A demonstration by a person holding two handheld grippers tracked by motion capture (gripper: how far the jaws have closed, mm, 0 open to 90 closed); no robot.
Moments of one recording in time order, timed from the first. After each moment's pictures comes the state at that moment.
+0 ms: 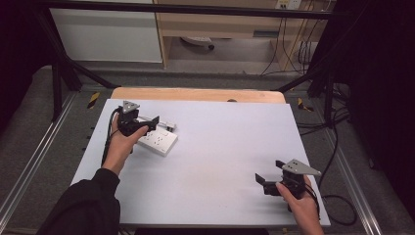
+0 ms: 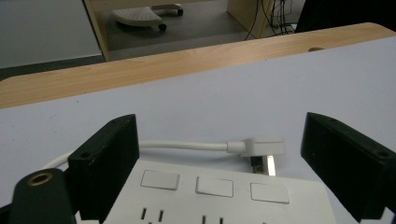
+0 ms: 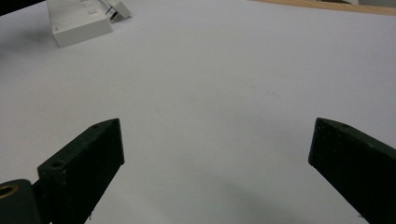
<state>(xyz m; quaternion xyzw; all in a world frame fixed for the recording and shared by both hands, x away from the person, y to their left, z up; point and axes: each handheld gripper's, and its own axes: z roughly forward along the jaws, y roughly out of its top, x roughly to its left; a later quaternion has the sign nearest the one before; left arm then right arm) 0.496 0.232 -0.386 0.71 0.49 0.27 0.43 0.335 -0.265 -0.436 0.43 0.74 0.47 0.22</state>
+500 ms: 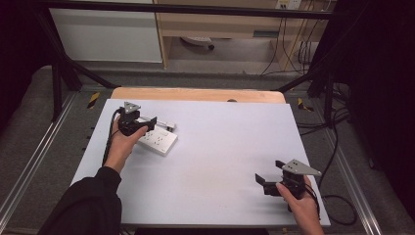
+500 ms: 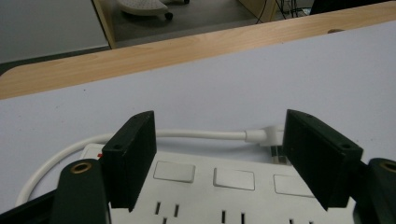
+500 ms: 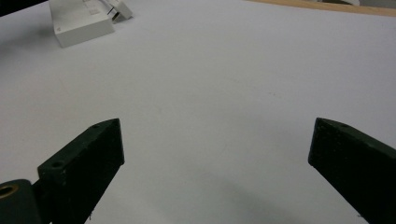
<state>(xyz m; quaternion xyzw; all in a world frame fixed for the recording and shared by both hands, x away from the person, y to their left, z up) 0.505 0.235 -0.399 0.72 0.50 0.27 0.40 0.334 -0.265 -0.435 0.43 0.74 0.47 0.22</state>
